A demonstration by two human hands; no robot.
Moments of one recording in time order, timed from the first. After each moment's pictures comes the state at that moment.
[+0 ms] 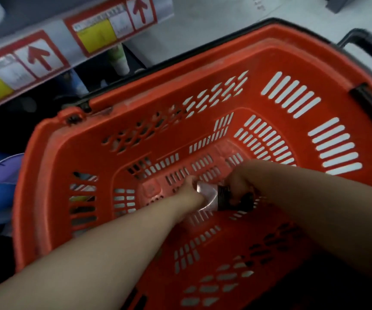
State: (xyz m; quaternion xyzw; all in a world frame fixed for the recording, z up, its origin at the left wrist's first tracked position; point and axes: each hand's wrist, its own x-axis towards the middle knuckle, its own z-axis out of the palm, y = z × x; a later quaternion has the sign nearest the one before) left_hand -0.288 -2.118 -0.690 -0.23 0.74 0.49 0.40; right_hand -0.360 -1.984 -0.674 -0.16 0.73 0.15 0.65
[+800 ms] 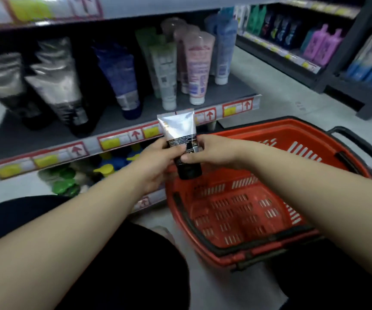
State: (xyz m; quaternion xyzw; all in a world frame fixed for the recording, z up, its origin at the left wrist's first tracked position) left_hand -0.158 -2.313 -0.441 -0.18 0.64 0.75 0.05; right_hand -0.240 -2.180 -0.429 -0.28 0.76 -0.44 0.39
